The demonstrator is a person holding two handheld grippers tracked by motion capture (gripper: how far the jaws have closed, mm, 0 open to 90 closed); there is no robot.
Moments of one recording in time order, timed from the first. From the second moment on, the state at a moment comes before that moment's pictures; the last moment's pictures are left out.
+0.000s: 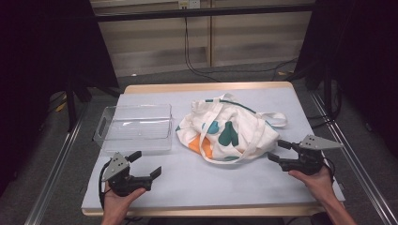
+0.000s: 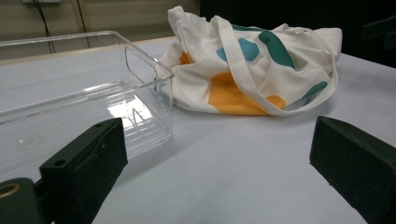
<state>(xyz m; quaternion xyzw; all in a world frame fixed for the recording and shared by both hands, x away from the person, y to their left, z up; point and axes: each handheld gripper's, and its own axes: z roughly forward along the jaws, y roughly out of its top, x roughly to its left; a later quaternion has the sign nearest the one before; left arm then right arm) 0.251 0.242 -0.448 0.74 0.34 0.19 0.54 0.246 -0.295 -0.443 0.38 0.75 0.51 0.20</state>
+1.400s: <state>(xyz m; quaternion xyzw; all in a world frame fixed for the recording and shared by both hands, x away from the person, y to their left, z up) 0.249 0.244 -0.446 0.76 0.32 0.19 0.53 0.350 -0.256 -0.396 0.35 0.83 0.43 0.10</state>
